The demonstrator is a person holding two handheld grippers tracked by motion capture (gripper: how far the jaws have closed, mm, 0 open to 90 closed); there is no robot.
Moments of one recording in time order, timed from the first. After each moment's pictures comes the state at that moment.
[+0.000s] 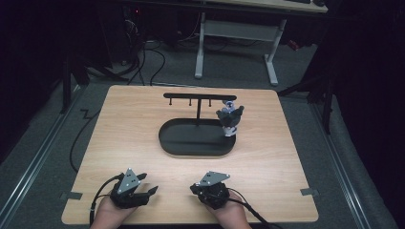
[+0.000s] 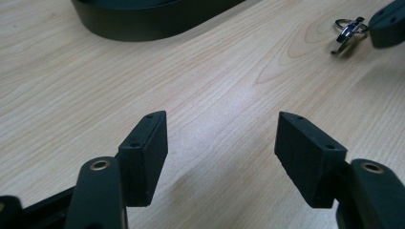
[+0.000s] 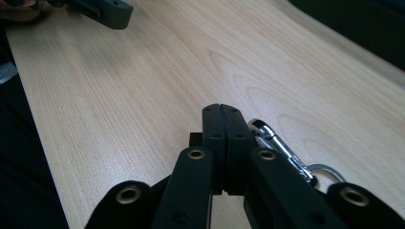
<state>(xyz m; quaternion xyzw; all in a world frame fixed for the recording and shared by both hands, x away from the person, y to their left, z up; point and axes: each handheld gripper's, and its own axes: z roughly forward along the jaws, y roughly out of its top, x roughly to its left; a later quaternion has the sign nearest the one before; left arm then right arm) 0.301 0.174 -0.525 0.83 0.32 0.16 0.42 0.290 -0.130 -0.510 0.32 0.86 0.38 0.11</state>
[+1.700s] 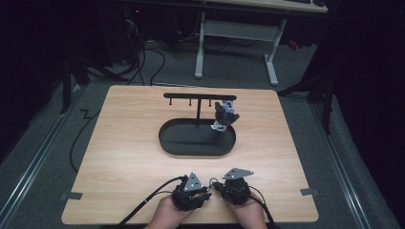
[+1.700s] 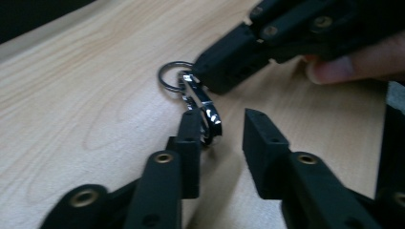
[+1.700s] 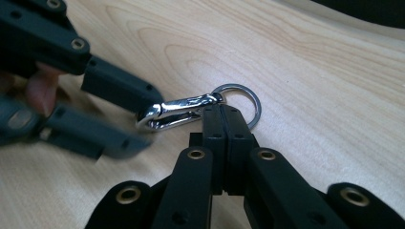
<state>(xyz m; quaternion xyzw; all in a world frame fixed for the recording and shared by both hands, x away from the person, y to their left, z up) 0.297 0.007 -0.532 0.87 0.25 0.03 0.43 0.298 -0.192 -0.523 0.42 0.83 0.35 0.11</state>
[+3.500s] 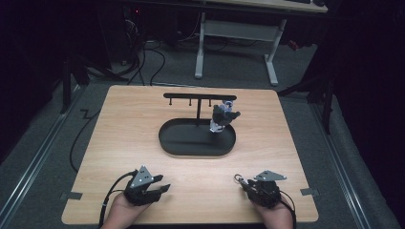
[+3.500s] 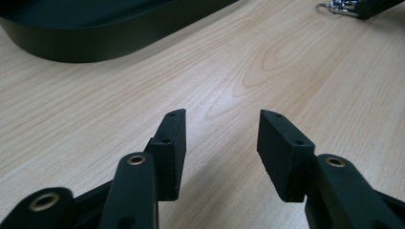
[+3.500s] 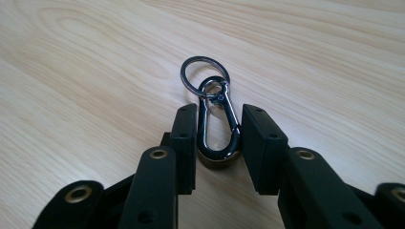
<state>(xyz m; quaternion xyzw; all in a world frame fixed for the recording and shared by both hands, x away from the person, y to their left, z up) 0.309 0.137 -0.519 0.84 0.31 0.11 0.44 0.279 -0.277 -0.518 0.51 0.79 0.31 0.17</state>
